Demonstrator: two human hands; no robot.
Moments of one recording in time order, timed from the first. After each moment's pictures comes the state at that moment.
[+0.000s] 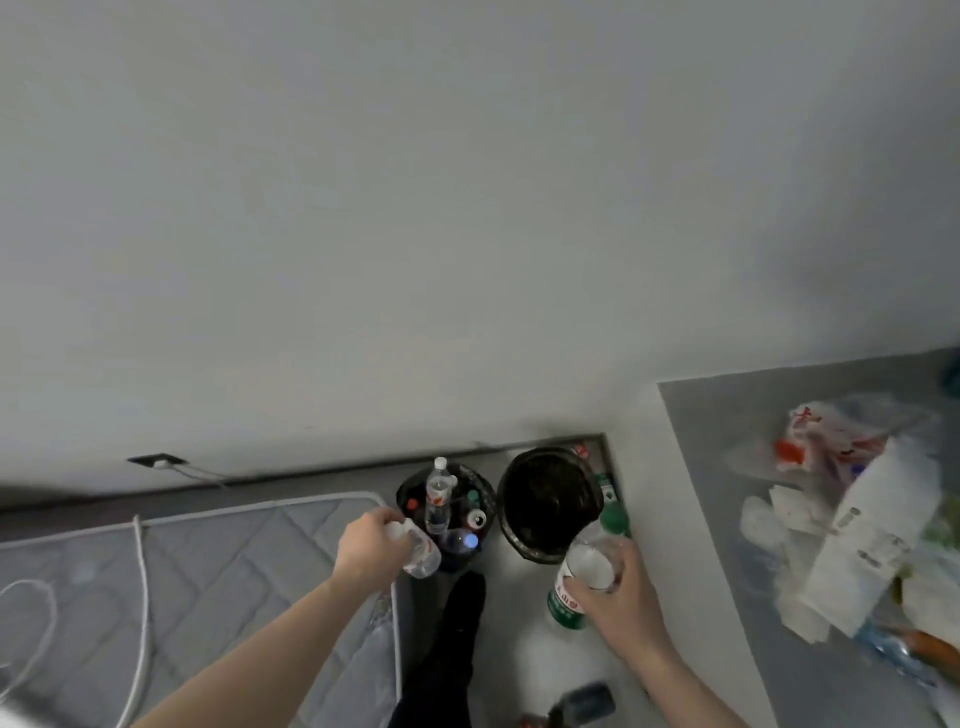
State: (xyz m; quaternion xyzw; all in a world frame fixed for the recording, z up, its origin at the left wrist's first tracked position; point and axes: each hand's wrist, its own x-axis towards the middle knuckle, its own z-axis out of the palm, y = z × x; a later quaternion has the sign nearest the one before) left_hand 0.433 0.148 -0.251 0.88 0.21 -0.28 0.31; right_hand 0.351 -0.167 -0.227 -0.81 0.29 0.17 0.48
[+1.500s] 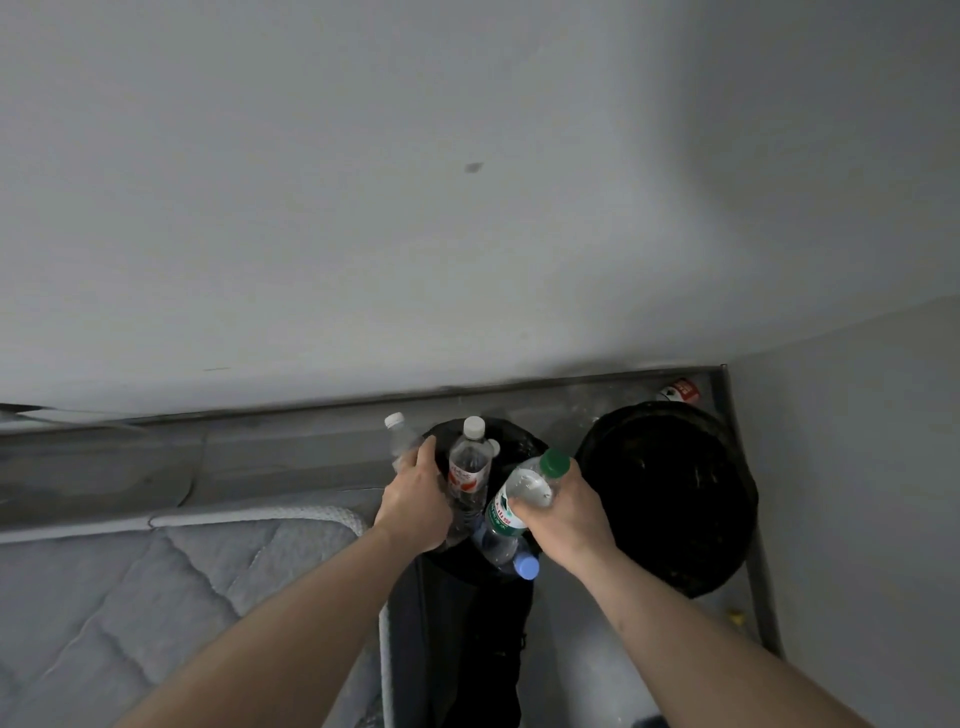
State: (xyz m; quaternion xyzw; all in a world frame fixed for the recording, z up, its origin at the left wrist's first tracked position) left_hand 0.574 0.172 -0.641 0.88 0.14 -0.40 0.22; right_hand 0.555 -0.025 -0.623 -0.82 0.25 0.33 0.40
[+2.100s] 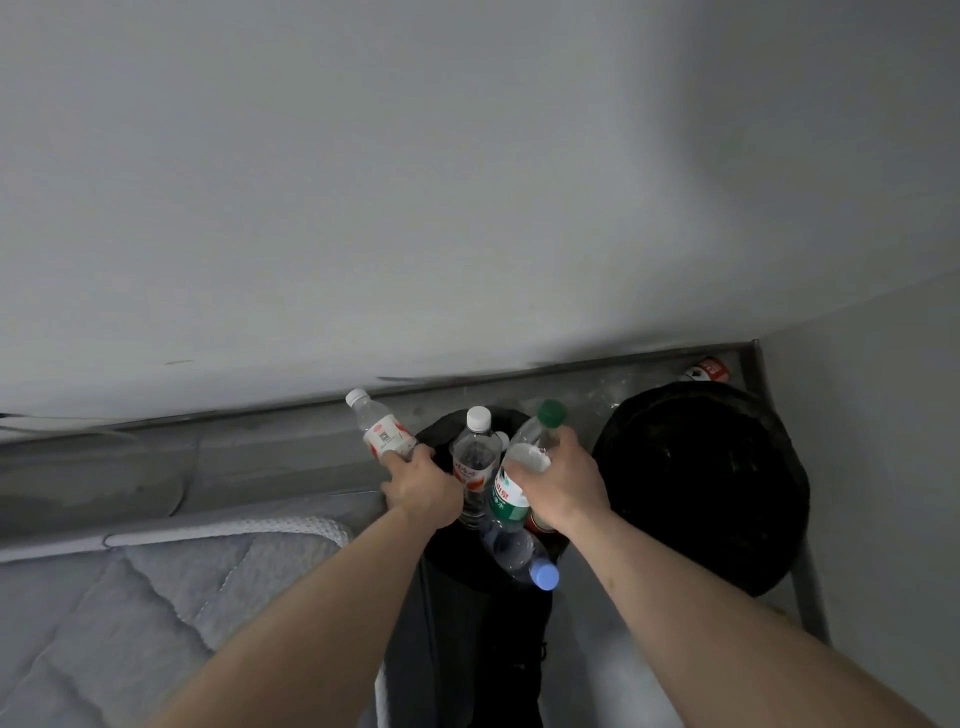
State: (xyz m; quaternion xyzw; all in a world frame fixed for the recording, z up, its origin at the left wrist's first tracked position) left_hand 0.587 0.162 -0.707 0.84 0.30 -0.41 0.17; right_hand 0.582 -0.009 -0.684 -0.82 0.26 0.31 0.39
